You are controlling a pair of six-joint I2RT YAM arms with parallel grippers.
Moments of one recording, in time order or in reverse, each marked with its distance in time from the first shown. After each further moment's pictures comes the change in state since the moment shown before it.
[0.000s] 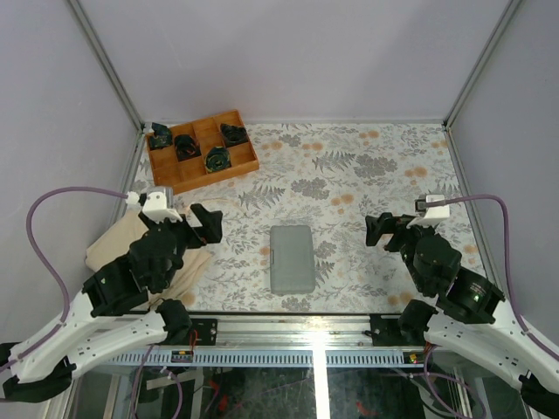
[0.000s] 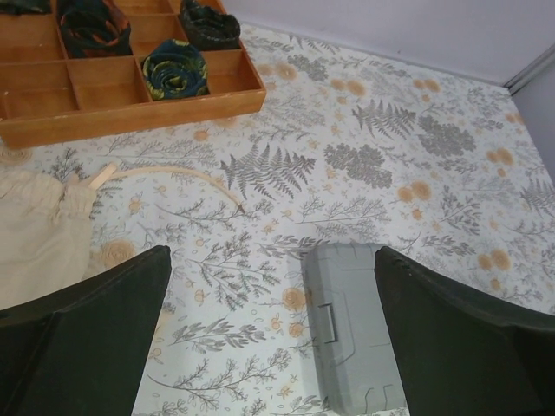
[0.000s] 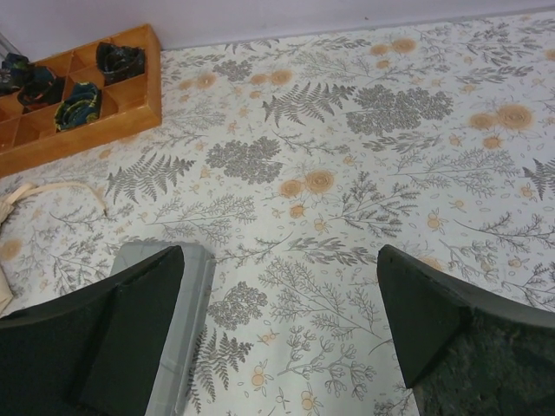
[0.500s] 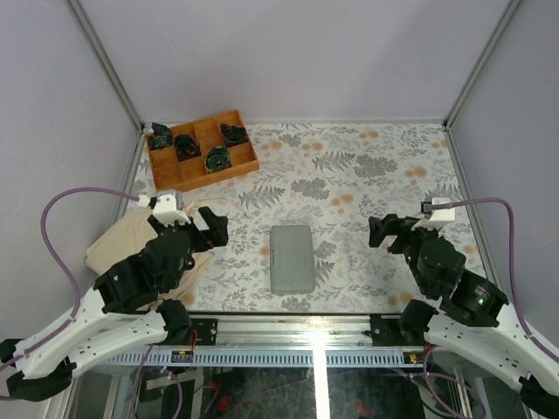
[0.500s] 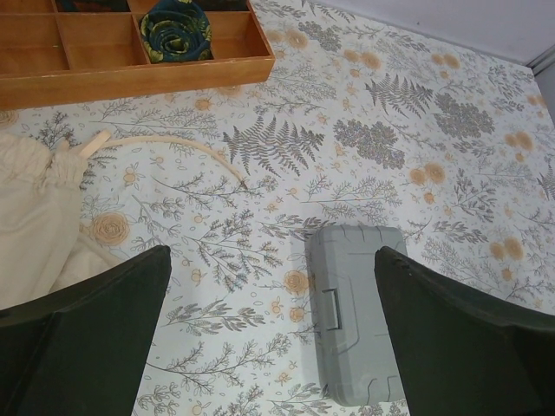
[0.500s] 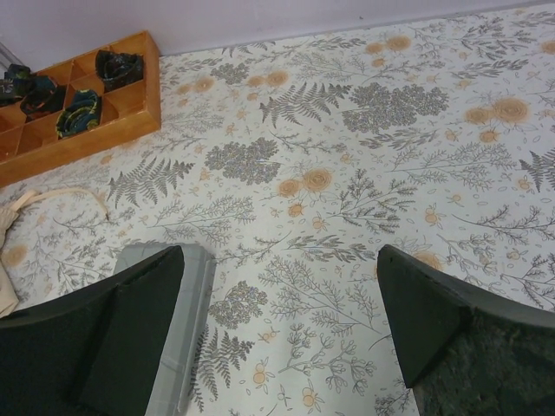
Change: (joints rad) left arm 0.000 0.018 -0.075 -0.018 0.002 -0.095; right arm 0.000 -0.031 -0.001 -0.038 0.020 0.029
